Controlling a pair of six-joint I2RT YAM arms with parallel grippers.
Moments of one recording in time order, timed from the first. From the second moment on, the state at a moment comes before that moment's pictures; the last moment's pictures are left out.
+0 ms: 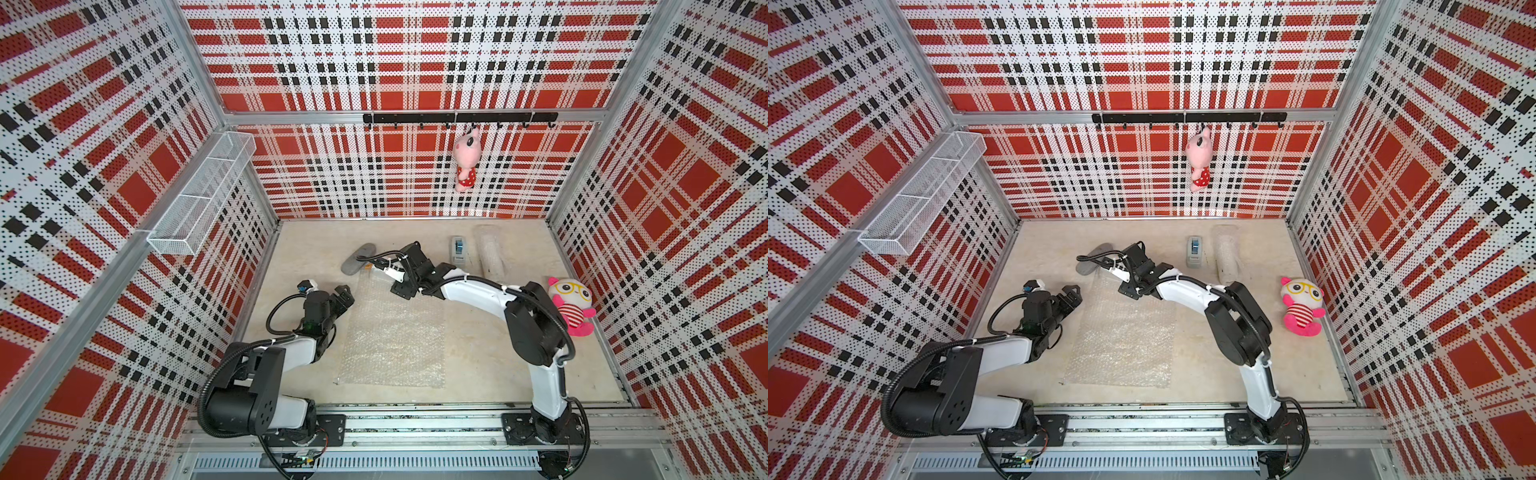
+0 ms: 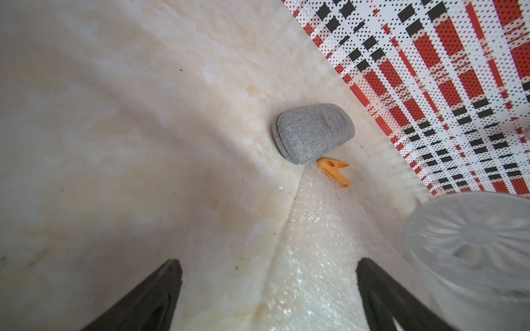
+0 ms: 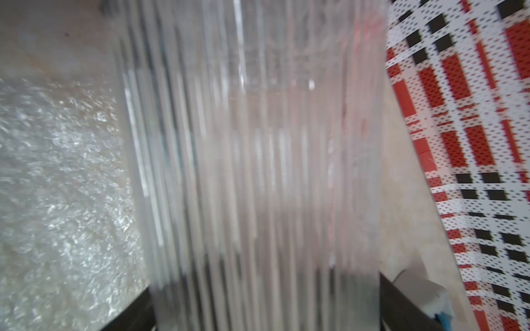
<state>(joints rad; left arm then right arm) -0.14 1.40 0.35 0.55 -0.08 -0.80 0.79 1.98 1.51 -0.29 0.16 -0.54</state>
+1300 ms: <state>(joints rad) -0.13 1.37 0.35 0.54 -0.11 -0.80 0.96 1.98 1.24 -0.14 0.17 -0.58</state>
